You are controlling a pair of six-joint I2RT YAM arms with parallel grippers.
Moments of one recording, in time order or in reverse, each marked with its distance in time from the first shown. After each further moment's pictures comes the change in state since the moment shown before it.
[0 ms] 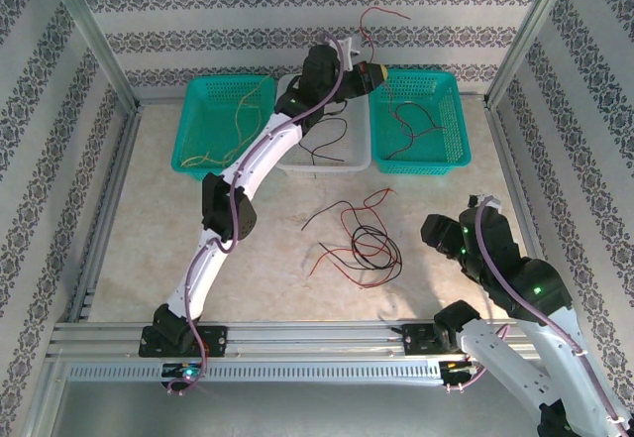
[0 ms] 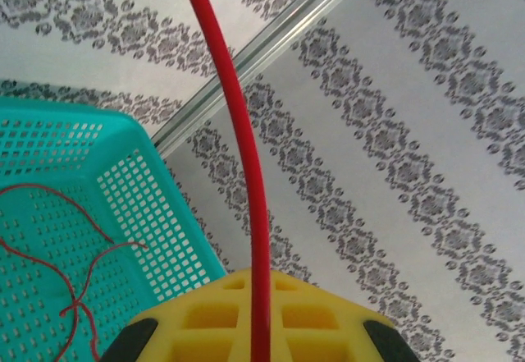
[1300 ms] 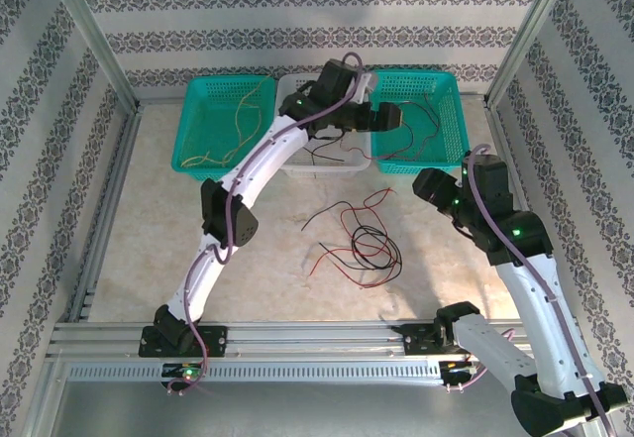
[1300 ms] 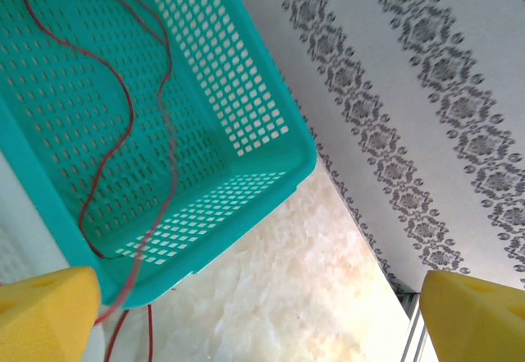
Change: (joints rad) left arm -0.064 -0.107 0.006 -0.586 0.027 0.264; right arm -0.239 0.298 0.146 0.223 -0.248 -0.051
